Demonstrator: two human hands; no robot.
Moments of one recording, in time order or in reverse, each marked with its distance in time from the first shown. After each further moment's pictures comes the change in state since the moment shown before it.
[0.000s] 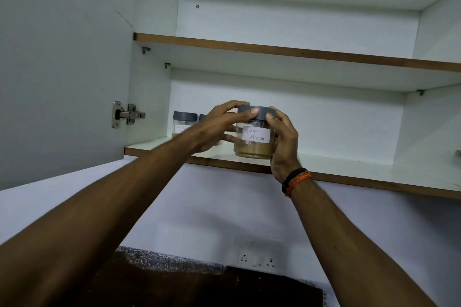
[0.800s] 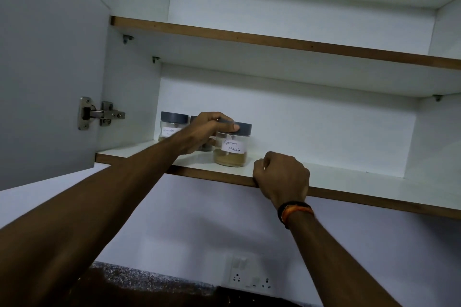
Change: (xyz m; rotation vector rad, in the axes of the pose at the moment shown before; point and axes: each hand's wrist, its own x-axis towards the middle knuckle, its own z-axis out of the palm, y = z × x) left_hand 0.080 -0.077 -0.043 0.121 0.050 -0.052; right_hand 0.020 0.064 -0.038 -1.675 0.175 -0.277
